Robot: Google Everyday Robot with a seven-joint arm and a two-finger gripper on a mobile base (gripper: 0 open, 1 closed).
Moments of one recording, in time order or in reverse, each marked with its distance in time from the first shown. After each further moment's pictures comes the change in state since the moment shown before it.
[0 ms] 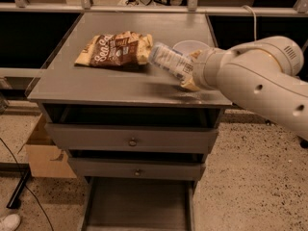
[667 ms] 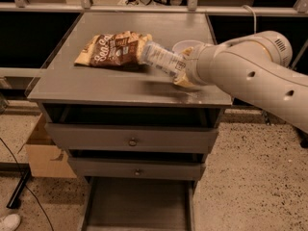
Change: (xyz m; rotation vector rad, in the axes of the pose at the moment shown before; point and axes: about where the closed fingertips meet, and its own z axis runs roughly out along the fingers) arm -0.015 0.001 0.018 -0.043 -0.038 -0.027
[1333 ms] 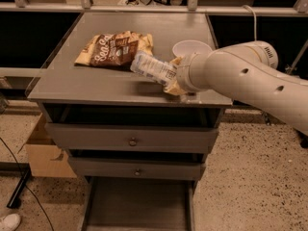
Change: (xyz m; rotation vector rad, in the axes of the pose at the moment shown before) arm -0.012 0.031 0.021 -0.099 -0.060 0.030
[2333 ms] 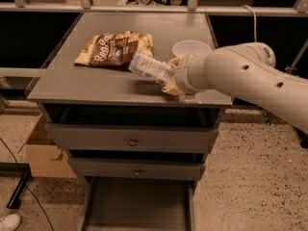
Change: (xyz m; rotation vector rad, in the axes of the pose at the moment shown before) arm -0.003 0.009 0.007 -0.045 -0.027 0.005
